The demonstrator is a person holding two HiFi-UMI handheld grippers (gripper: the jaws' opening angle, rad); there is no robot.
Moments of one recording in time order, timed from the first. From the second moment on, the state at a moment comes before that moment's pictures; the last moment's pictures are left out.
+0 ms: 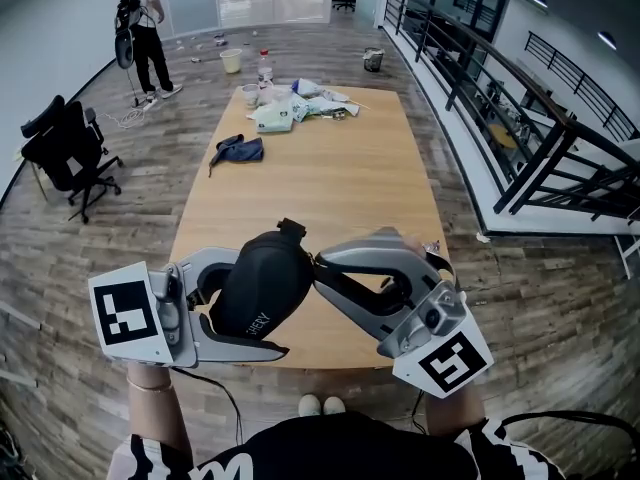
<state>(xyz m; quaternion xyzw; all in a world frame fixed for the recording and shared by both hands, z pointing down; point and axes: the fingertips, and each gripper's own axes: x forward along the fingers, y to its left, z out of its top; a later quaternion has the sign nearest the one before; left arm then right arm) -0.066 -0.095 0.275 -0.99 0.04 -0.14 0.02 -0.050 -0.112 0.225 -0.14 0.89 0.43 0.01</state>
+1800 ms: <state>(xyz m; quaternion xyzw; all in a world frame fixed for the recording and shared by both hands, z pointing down) -0.016 -0.088 0.271 -1.00 -0.05 -0.04 -0.05 -0.048 -0.089 0.209 -0.12 0.88 0.46 0.04</state>
